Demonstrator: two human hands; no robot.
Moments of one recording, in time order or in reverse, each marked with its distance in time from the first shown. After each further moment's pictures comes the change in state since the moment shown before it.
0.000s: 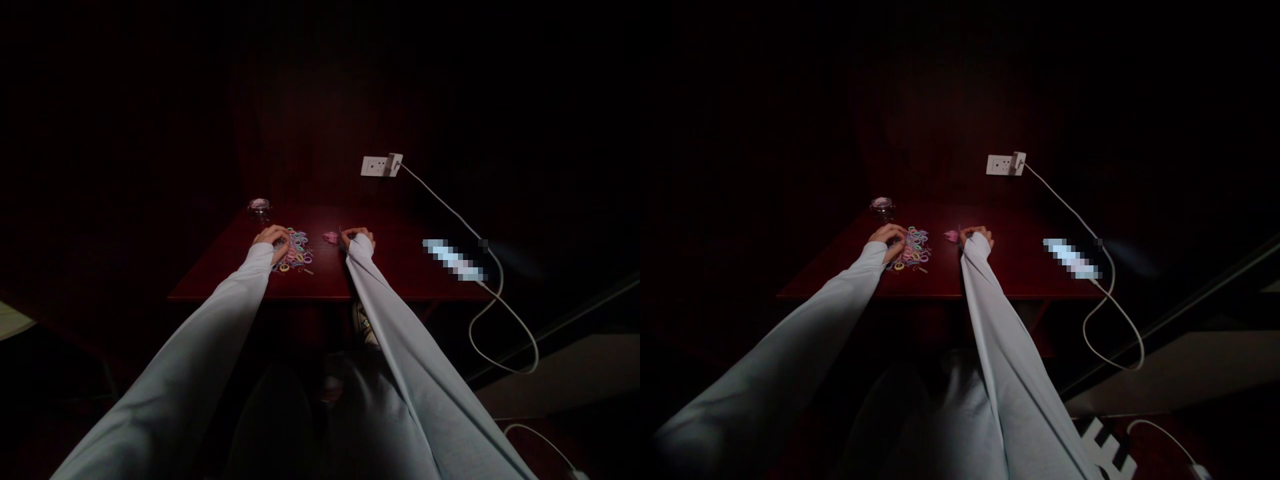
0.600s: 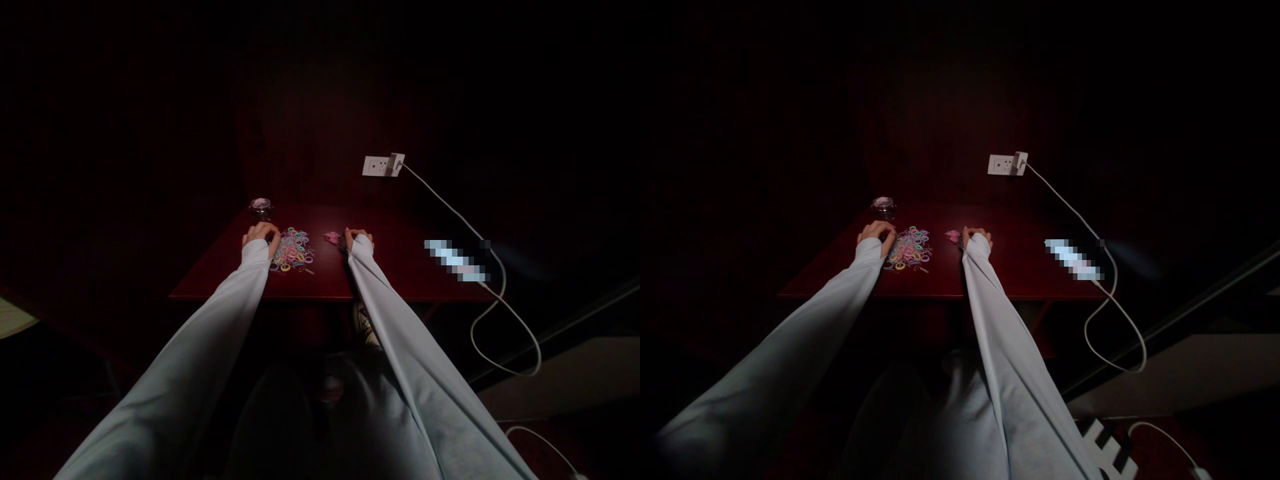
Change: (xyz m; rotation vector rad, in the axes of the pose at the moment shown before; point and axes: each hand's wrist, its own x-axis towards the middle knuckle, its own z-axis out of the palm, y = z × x) left_hand 0.000 -0.015 -0.002 0.126 0.158 -0.242; right_hand 0.001 0.001 0.004 0.014 -0.031 0.021
